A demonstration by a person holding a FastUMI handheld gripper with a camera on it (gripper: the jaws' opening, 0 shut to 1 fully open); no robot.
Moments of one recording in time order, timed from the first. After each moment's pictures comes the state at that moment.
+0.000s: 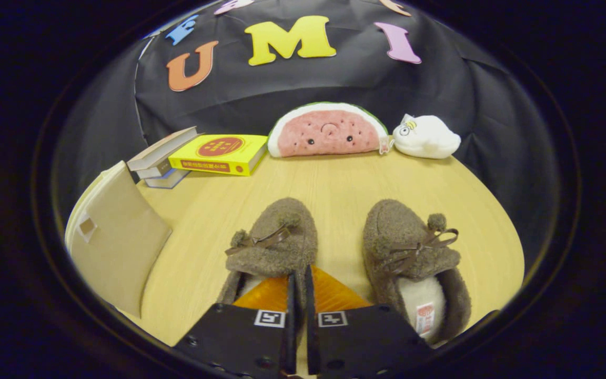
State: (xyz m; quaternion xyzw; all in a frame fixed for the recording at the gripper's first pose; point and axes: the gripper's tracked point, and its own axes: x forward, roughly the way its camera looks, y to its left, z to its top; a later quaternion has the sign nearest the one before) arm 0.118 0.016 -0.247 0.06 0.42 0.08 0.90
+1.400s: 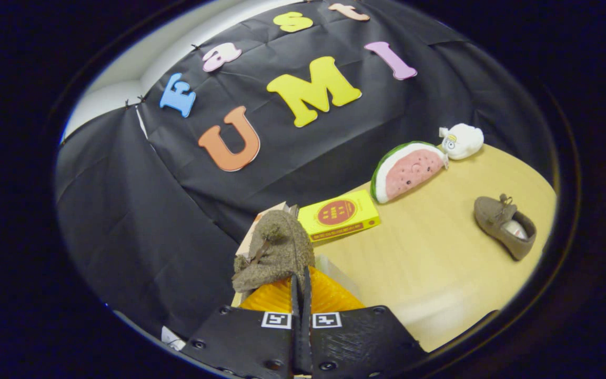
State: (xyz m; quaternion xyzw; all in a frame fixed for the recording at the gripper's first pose) arm 0.069 0.280 -0.022 0.30 0.32 0.12 0.89
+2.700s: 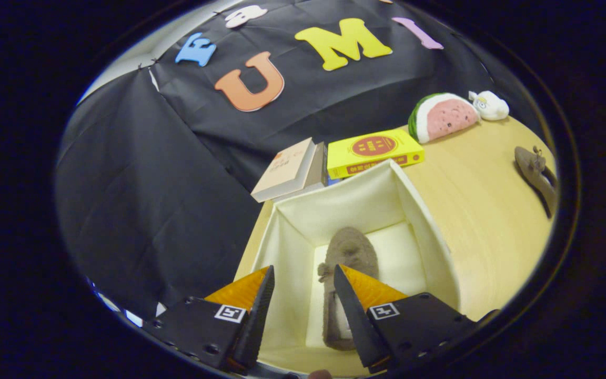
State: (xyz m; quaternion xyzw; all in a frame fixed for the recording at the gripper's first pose) arm 0.026 0.383 -0.084 0.24 0.38 0.19 0.87
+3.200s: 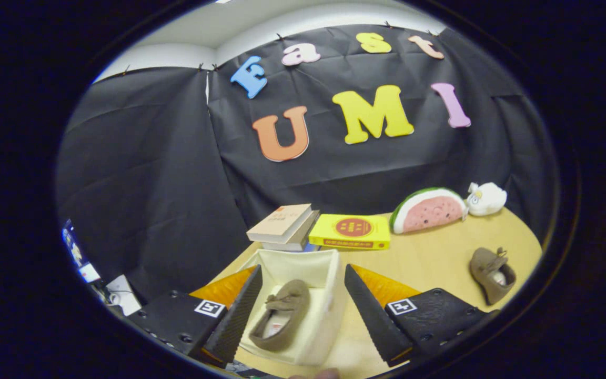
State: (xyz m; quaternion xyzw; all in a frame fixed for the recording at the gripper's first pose) arm 0.023 0.219 -0.009 0.12 0.21 0.21 0.95
